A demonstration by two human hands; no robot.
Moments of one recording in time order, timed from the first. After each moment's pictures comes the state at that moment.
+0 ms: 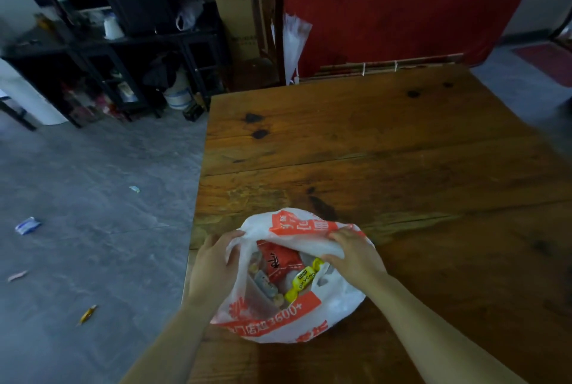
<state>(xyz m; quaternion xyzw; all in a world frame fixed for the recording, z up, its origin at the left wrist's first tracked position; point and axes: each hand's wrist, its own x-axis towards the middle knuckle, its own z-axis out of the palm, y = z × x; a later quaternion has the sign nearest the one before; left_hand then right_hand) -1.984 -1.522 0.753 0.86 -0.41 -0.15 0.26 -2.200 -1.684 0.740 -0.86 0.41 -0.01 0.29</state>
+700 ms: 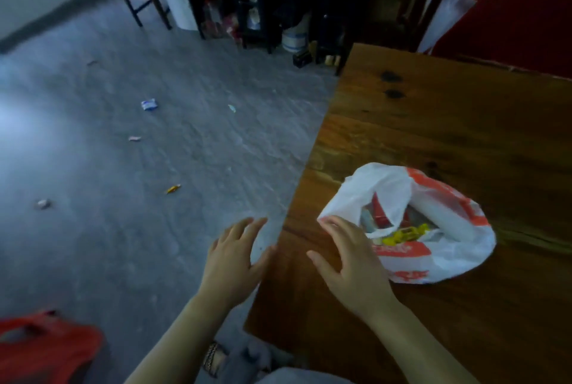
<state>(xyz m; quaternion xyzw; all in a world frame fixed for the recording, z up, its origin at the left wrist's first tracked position) -2.005 -1.289 0.771 0.93 -0.30 -0.13 0.19 -2.129 -1.462 0.795 -0.93 0.19 -0.06 0.31</state>
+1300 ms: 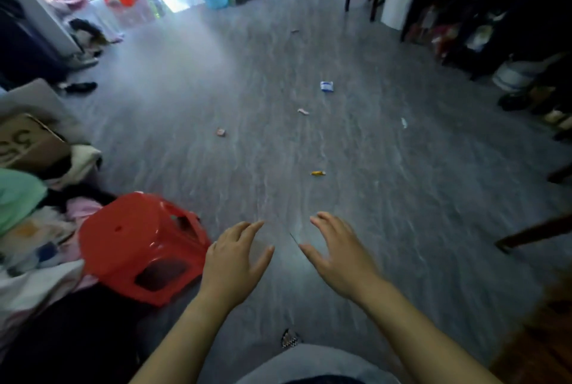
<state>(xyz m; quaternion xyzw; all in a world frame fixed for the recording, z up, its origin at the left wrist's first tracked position) -1.895 -0.917 0.772 0.98 -0.01 -0.04 0.19 -1.868 -1.124 0.774 -0.94 -0.13 0.12 0.30</state>
